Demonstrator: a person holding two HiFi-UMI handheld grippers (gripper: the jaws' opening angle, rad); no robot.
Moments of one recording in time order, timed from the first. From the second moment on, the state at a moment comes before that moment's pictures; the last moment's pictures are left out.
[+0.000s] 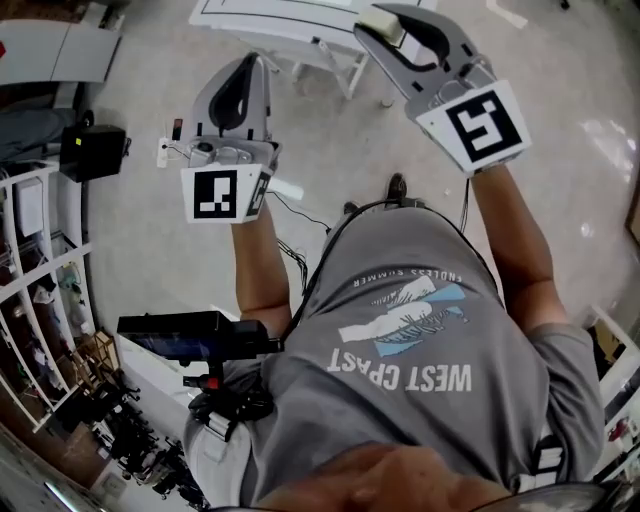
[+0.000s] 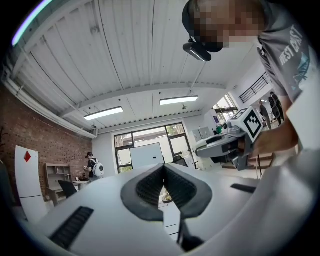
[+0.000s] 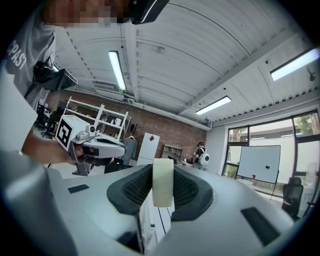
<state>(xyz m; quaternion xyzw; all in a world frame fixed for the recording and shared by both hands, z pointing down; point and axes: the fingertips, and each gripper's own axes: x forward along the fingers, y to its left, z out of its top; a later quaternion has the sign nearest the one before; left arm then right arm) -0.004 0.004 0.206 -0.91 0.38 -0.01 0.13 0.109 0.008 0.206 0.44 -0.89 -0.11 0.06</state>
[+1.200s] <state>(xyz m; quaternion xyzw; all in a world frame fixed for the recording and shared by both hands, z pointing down) -0.061 -0.141 0.246 -0.93 0.33 -0.01 0.13 0.054 -0.131 0.254 0.49 -0.86 -0.08 0.08</state>
